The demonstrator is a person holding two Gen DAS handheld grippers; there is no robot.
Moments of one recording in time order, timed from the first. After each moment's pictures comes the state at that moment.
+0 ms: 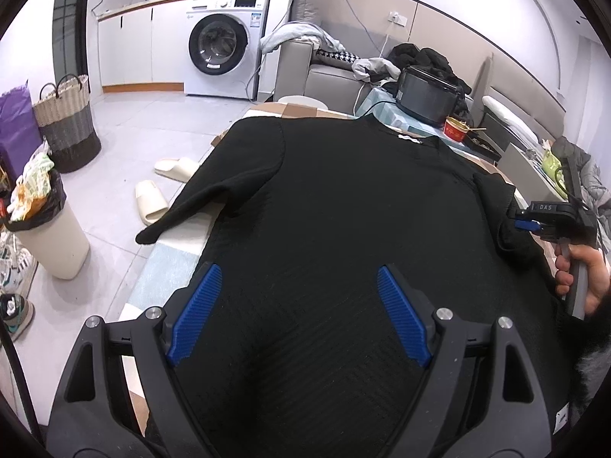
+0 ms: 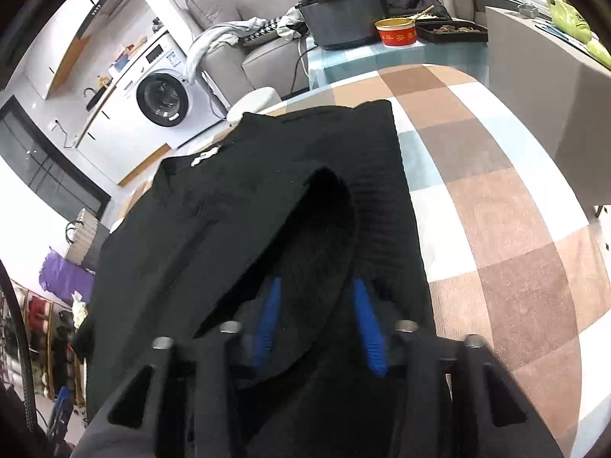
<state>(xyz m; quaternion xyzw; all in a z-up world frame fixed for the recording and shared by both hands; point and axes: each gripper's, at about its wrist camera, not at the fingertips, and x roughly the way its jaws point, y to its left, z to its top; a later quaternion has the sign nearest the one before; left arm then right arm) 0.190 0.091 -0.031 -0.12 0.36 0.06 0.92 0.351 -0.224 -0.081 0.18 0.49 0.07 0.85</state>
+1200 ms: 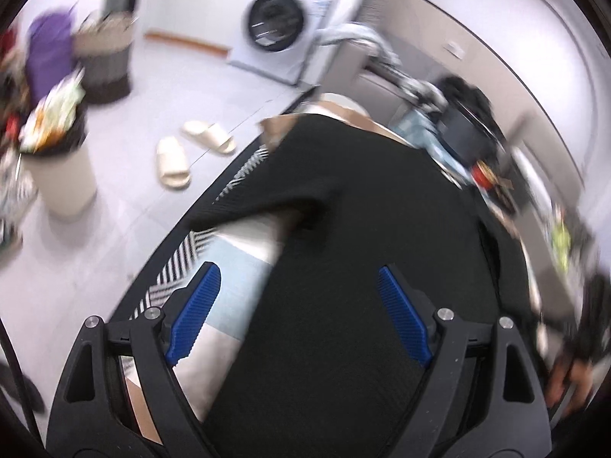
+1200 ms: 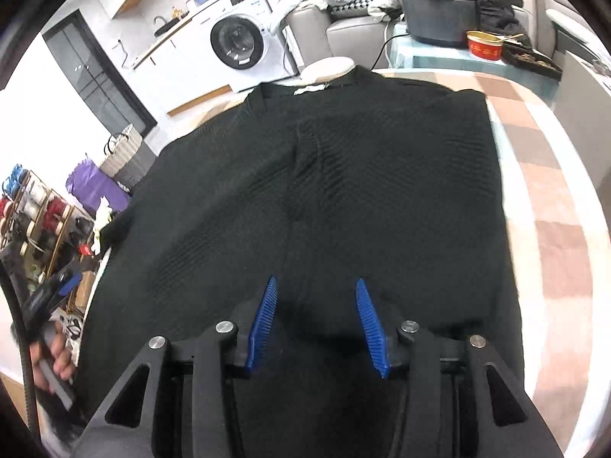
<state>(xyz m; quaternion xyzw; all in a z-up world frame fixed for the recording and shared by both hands) 0.196 0.185 -0.047 -0.27 0.36 0.13 0.88 0.275 -0.176 -0.064 0.08 0.50 0.19 0.84</state>
